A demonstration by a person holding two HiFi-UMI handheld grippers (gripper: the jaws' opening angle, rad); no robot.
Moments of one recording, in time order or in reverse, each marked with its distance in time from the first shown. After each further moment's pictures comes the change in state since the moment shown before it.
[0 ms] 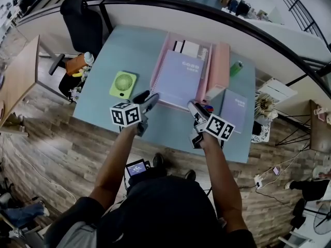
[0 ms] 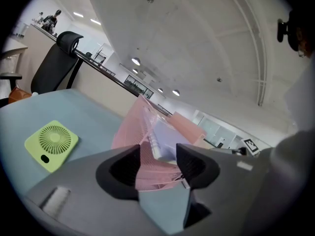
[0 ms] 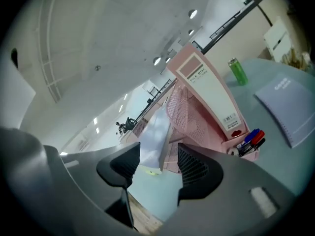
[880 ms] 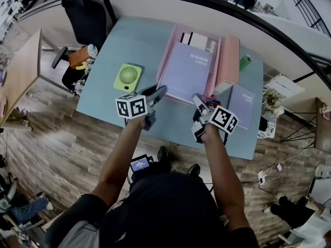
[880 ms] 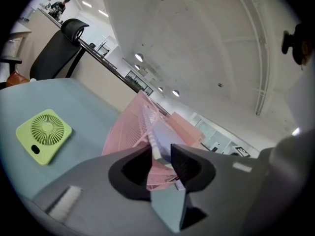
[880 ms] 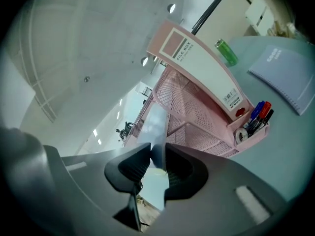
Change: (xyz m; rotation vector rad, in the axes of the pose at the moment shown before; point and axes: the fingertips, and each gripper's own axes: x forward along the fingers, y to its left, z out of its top) left arm 0.011 -0.001 -0.001 -0.092 0.014 -0.054; right arm 0.025 -0.004 -0.014 0.193 0.010 0.006
